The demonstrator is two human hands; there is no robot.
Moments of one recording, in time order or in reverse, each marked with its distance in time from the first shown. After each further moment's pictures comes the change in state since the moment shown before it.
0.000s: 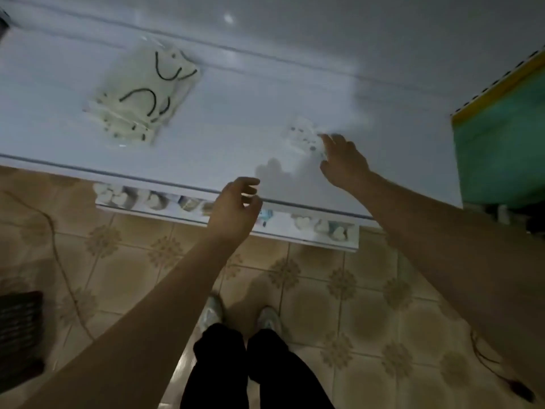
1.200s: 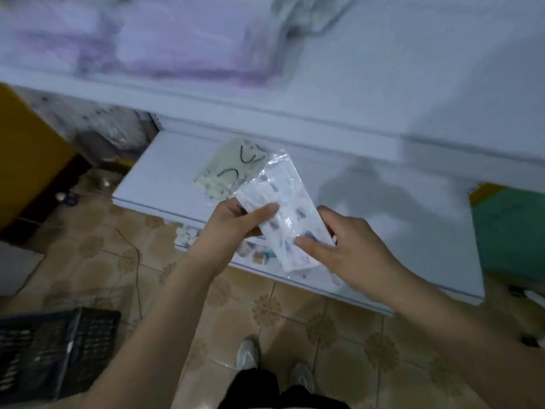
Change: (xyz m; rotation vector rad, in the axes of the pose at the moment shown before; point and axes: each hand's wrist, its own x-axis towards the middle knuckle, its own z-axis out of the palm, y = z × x) left_hand -0.114 0.127 -0.140 -0.570 -0.058 -0.043; right_hand -0.231 -0.107 -0.166 0.688 -0.039 -0.372
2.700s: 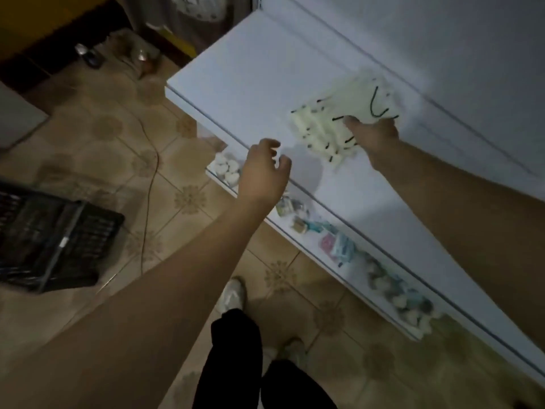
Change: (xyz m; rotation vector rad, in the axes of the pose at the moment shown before) left_hand 0.160 -0.153 -0.237 0.455 0.596 0.006; right_hand 0.391 -0.004 0.216 -0.009 0.100 0.494
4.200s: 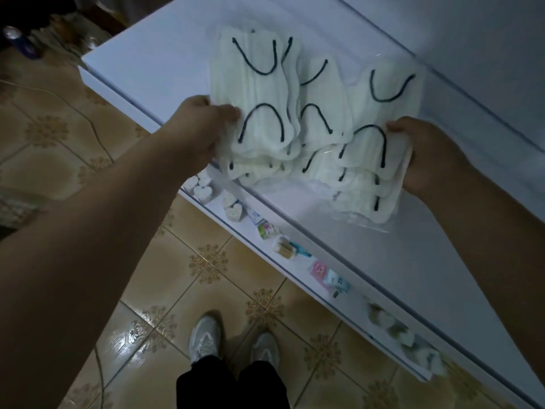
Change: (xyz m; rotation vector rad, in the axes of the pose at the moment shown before) left_hand 0.161 -0.057 0.009 -0.519 -0.111 -0.318; right_hand 0.083 0.060 0.014 0.765 -0.214 0.018
